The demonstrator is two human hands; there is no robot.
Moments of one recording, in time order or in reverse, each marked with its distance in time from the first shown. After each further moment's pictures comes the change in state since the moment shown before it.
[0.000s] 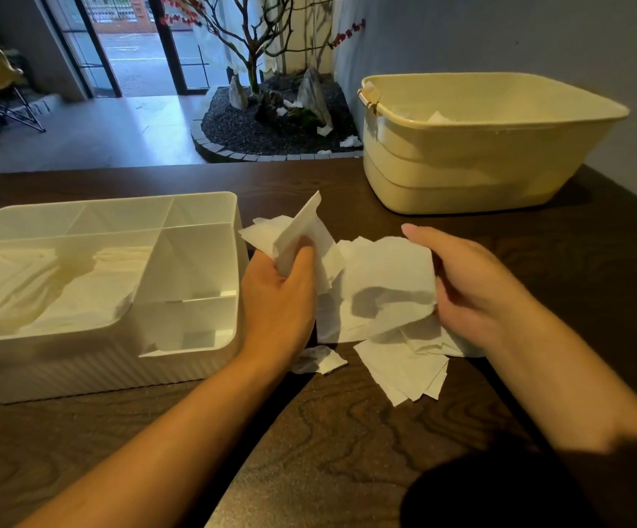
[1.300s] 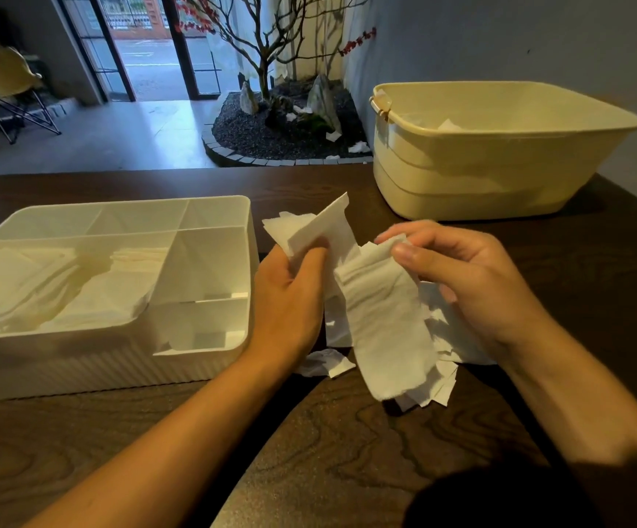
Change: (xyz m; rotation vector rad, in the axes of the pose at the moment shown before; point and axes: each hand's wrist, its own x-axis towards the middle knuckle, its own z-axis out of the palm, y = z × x) left_hand 0.006 0.003 -0.003 -0.105 -0.126 0.058; right_hand -0.011 0.002 -0.003 -0.209 -0.290 -0.549
